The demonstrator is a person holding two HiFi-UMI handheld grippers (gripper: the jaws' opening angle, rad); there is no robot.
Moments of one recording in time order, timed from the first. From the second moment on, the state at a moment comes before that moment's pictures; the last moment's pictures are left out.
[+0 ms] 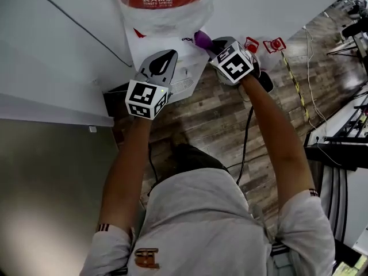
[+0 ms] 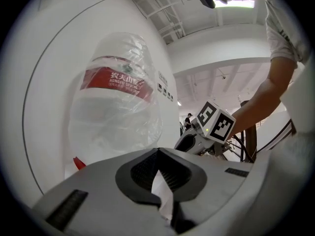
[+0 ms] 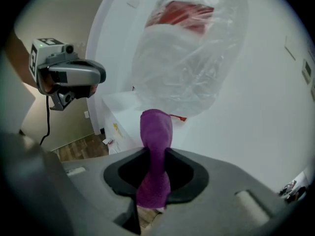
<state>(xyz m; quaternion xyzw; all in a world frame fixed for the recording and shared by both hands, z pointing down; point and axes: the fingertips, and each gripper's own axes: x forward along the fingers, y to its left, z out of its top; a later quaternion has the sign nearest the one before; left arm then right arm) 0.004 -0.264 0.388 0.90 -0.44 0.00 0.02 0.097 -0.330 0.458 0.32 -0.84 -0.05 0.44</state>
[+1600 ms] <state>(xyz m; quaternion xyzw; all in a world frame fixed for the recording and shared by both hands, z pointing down) 0.028 -0.340 0.414 0.82 -0.57 -0.01 0.05 0.082 -0.499 0.495 0.07 -0.79 -0.30 0.52</state>
